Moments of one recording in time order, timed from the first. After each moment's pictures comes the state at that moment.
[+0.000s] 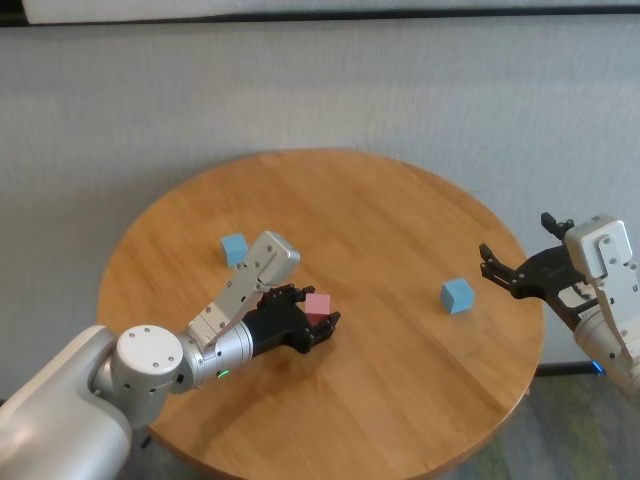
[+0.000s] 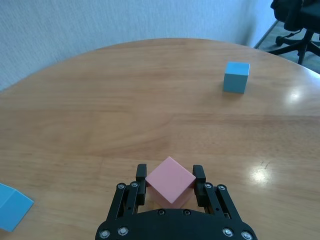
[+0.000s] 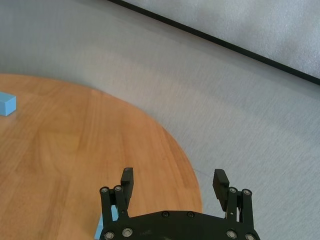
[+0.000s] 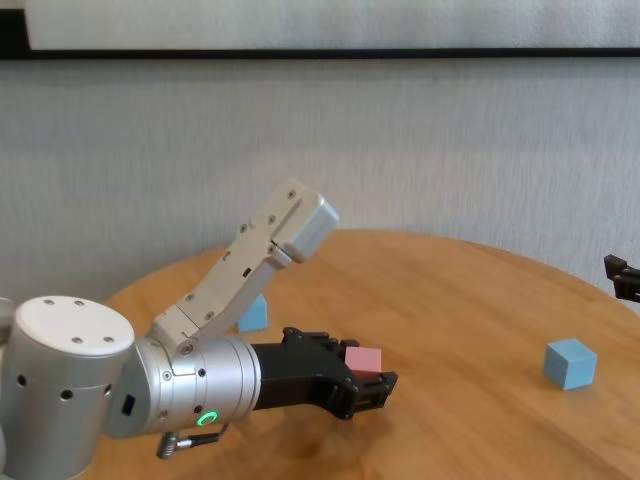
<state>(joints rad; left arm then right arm) -0.49 0.16 0.54 -0.96 -0.06 -0.02 -0.47 0.20 0.60 -0.45 -1.41 0.25 -0.12 -0.03</state>
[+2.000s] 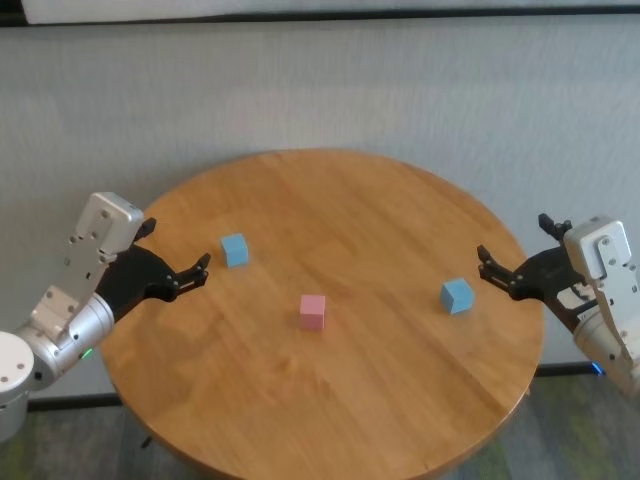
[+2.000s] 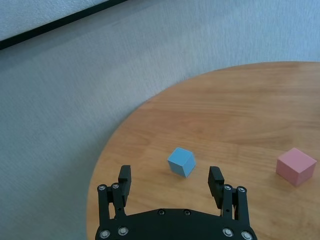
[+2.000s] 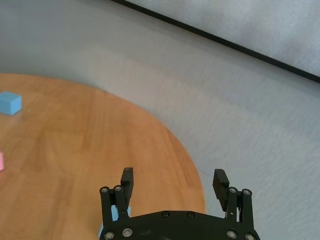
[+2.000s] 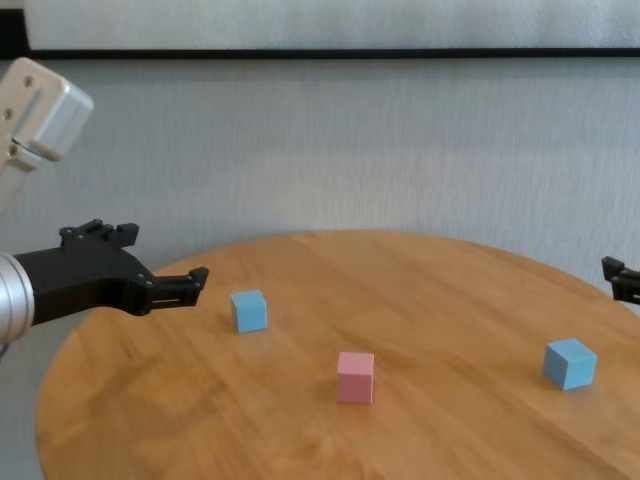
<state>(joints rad) -0.26 0.38 0.30 -1.37 -0.08 0.02 -0.30 0.19 0.61 -0.45 -1.43 0.26 -0.09 0.00</state>
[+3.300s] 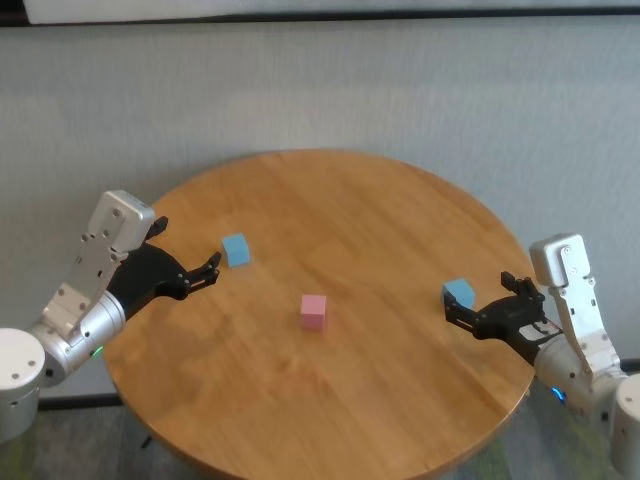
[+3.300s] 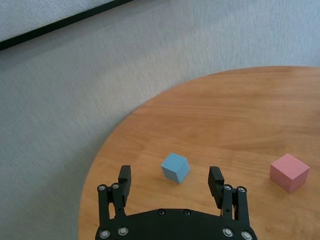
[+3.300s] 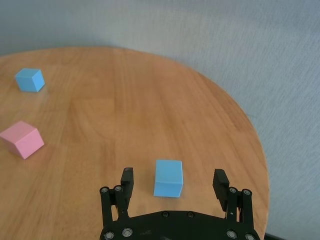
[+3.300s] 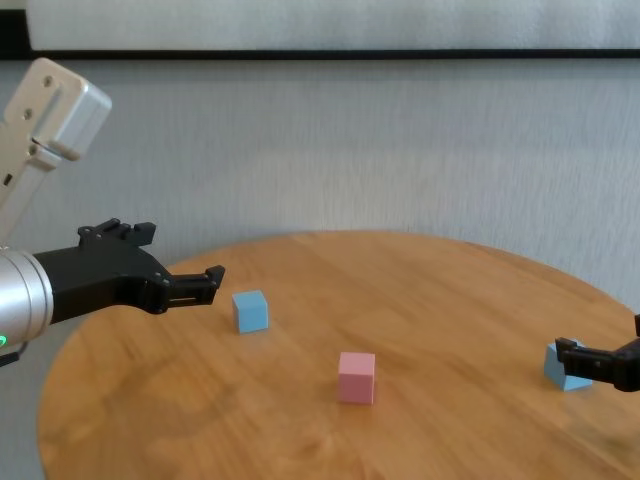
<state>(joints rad) -0.28 0.37 0.32 -1.35 -0.08 0.01 -0.31 0.17 0.48 -0.40 -1.39 0.36 0.11 0.06</state>
